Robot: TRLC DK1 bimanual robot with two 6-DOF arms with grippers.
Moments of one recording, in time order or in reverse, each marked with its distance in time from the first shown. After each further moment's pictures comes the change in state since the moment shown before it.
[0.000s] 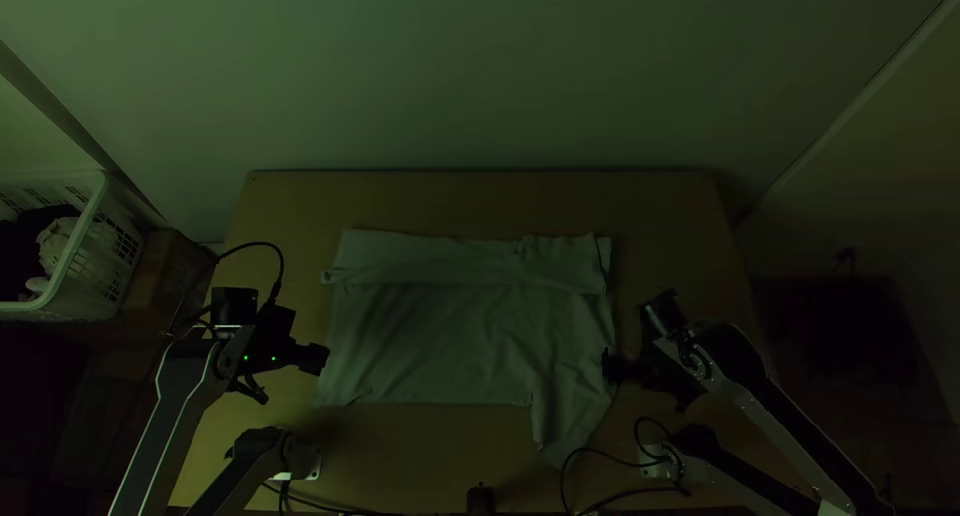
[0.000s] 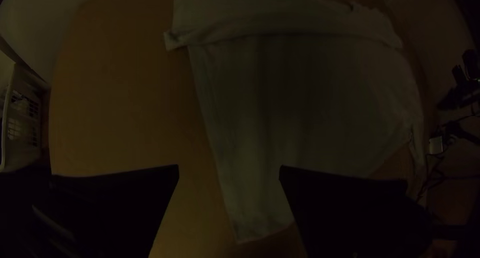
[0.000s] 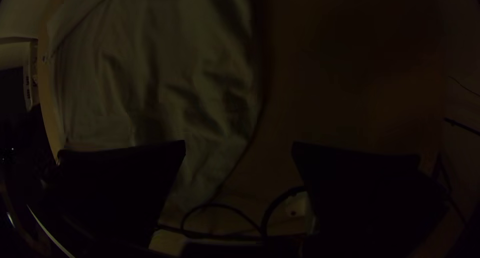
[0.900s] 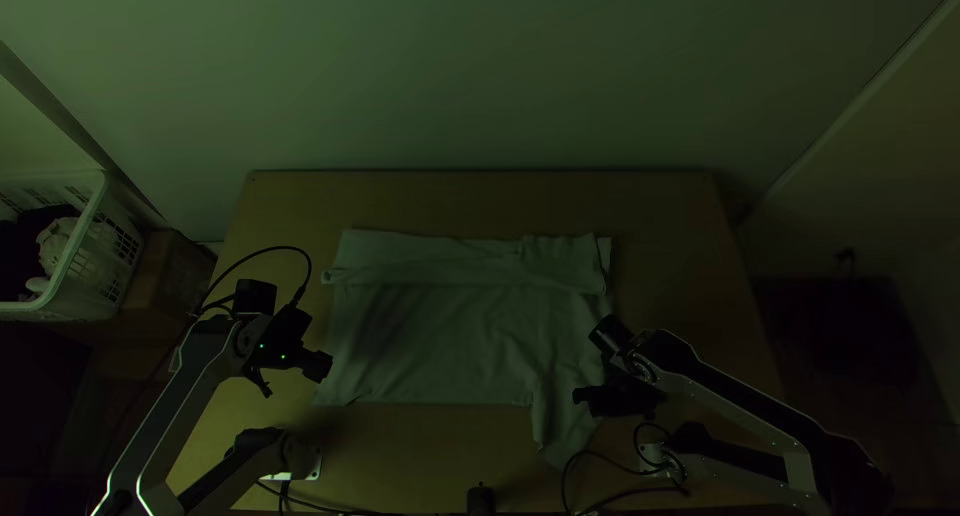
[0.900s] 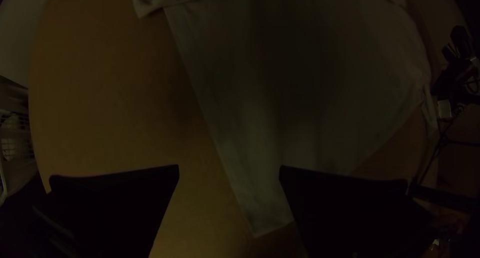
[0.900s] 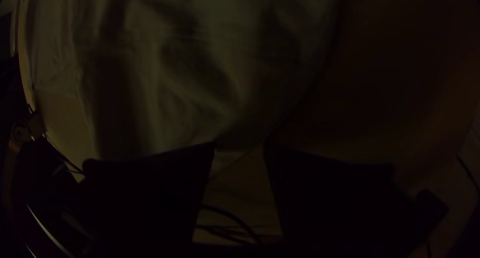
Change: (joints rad) left arm -0.006 0.172 -0.034 0.026 -0.037 0.150; right arm 0.175 0.225 -0.190 0.216 -0.111 -0.050
